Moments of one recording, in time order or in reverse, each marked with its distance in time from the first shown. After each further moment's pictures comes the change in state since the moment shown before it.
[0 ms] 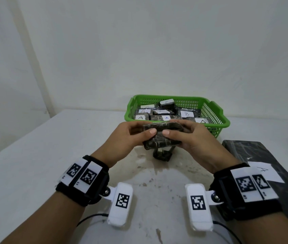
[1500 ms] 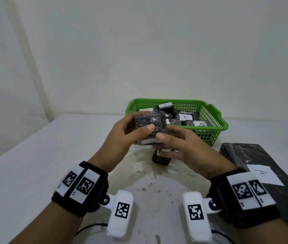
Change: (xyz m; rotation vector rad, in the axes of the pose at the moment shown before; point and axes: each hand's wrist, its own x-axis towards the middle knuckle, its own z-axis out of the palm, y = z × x) left_hand -0.006 0.015 0.003 -0.067 0.069 0.133; right_hand -0.011 -0.009 0.013 -0.065 -0.151 0.111
